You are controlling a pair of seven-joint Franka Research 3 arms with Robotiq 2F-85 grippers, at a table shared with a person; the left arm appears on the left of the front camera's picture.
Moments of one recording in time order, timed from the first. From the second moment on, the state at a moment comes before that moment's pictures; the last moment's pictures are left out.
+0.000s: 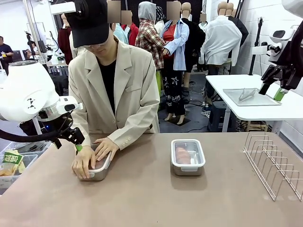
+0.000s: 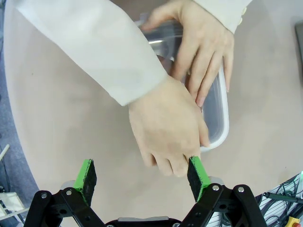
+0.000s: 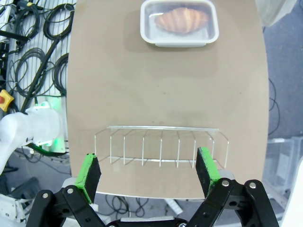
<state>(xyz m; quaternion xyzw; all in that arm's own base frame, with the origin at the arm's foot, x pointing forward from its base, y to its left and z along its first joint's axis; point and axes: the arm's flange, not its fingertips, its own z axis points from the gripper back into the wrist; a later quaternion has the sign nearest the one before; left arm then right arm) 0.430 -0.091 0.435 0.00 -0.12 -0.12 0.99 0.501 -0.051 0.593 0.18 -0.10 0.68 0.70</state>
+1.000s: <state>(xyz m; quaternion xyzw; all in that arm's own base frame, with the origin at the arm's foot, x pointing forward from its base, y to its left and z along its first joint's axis) 0.430 -0.091 0.435 0.00 -0.12 -0.12 0.99 0.501 -0.051 0.593 0.18 -0.10 0.68 0.70</state>
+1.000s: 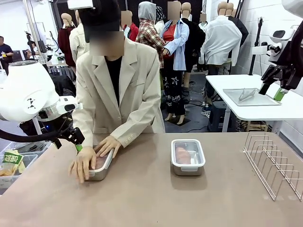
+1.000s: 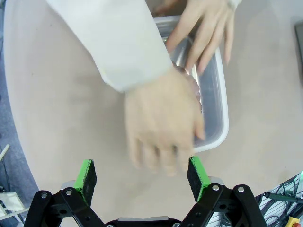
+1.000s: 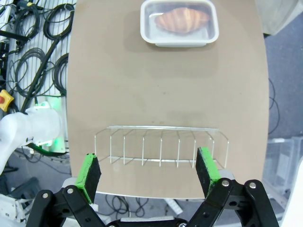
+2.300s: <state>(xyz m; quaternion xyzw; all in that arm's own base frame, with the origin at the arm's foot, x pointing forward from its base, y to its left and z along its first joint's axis) 0.430 -0.091 0.435 0.00 -0.12 -0.12 0.99 0.501 -0.051 0.593 0.18 -0.10 0.68 0.70</state>
